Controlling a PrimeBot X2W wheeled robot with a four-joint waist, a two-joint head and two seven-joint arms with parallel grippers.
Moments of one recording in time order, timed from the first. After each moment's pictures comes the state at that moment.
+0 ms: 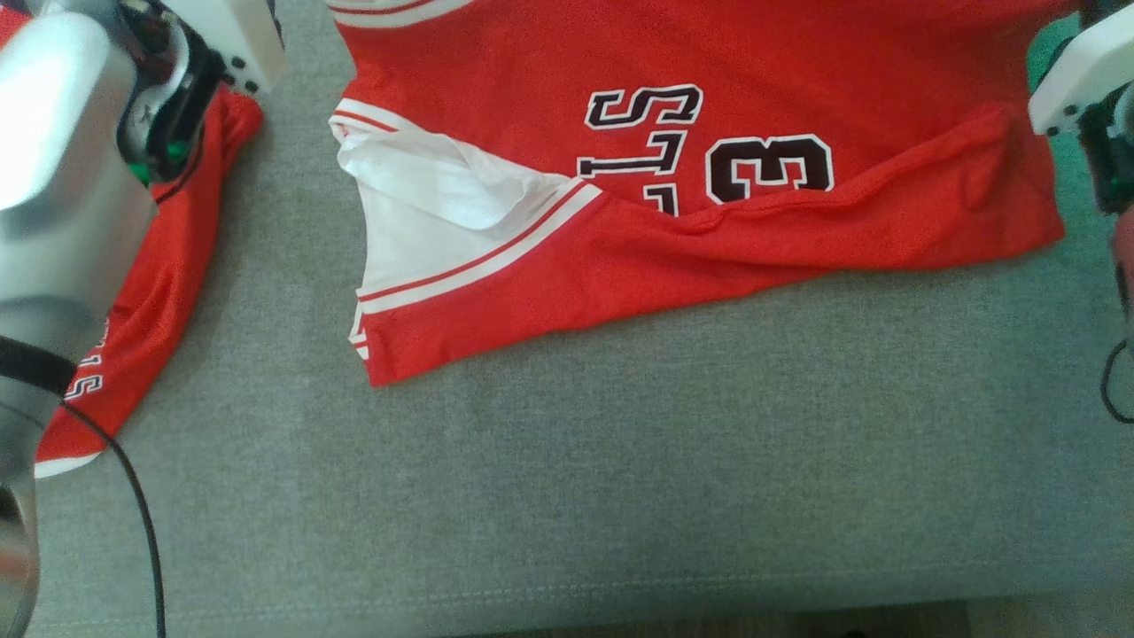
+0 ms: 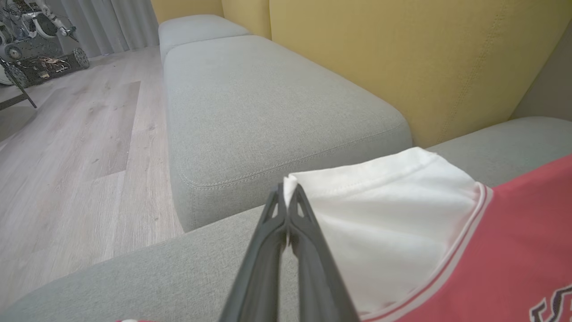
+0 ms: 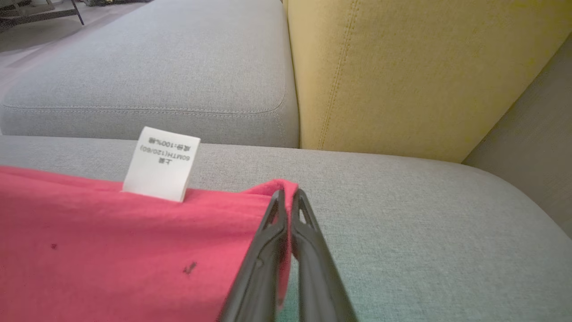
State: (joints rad) left arm -1.21 0.43 -0.91 0.70 -0.81 -0.01 -0.14; right arm -1.08 -0.34 0.17 1.07 0.22 0.13 -0.09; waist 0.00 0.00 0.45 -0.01
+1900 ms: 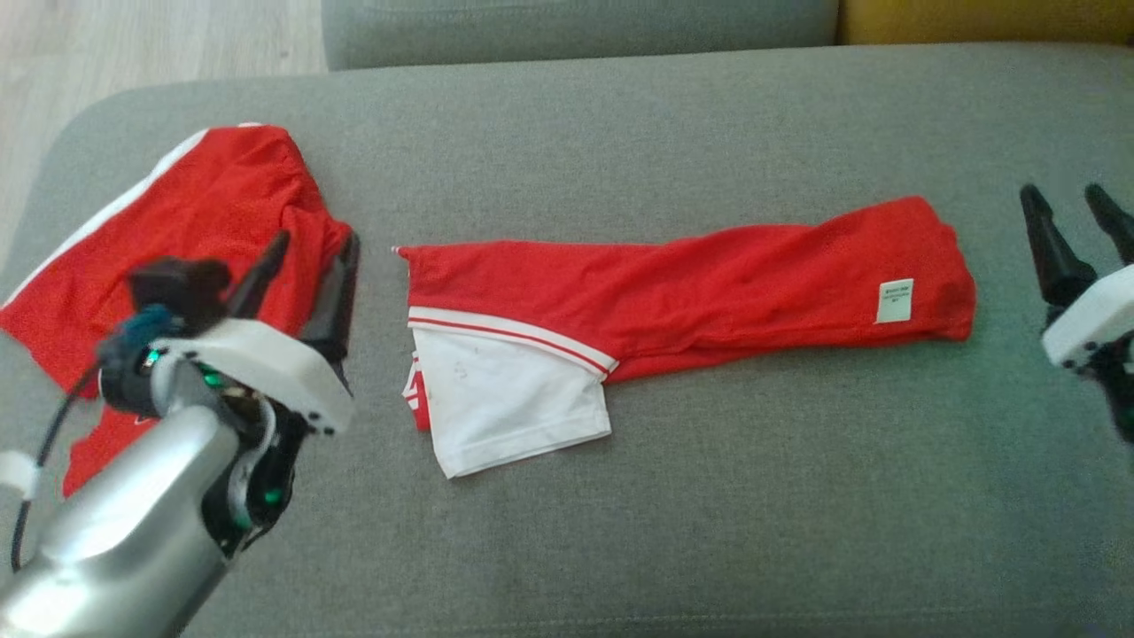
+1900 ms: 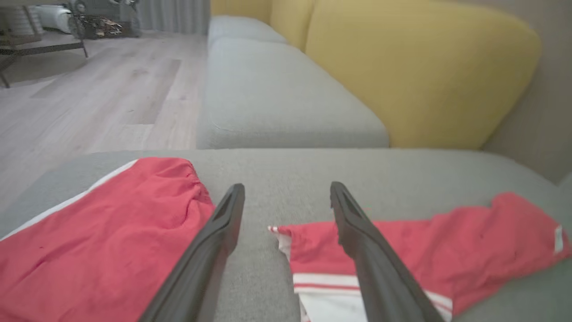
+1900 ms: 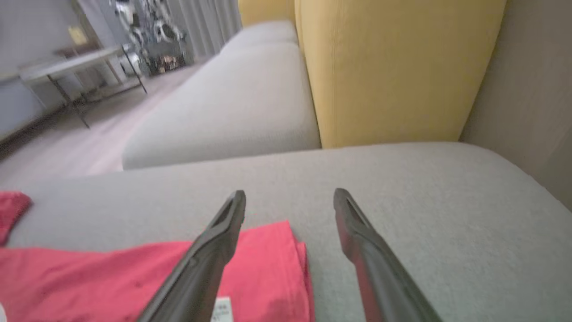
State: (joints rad) left arm -0.55 0.57 -0.89 0.22 -0.96 0.29 -0.24; right arm -0.49 -0.53 0.27 0.57 0.69 0.13 0.07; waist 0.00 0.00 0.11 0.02
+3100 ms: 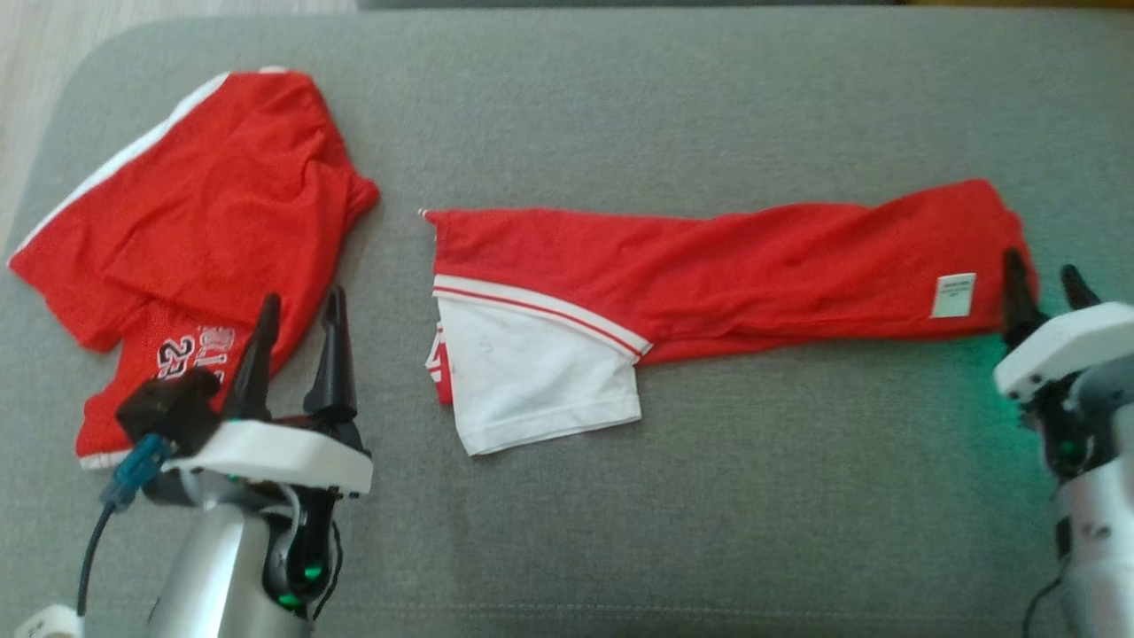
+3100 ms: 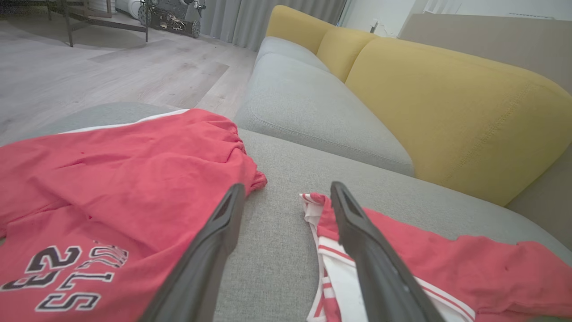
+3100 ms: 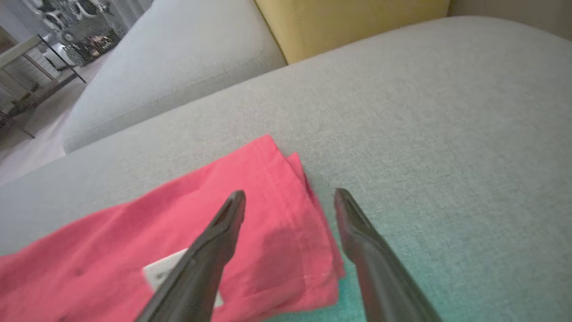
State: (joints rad) left arm -0.17 0.11 -0.18 0.24 -0.46 -0.01 -0.25; right arm -0.44 -0.19 -0.19 0.65 0.34 0.13 0.09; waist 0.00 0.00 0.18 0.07
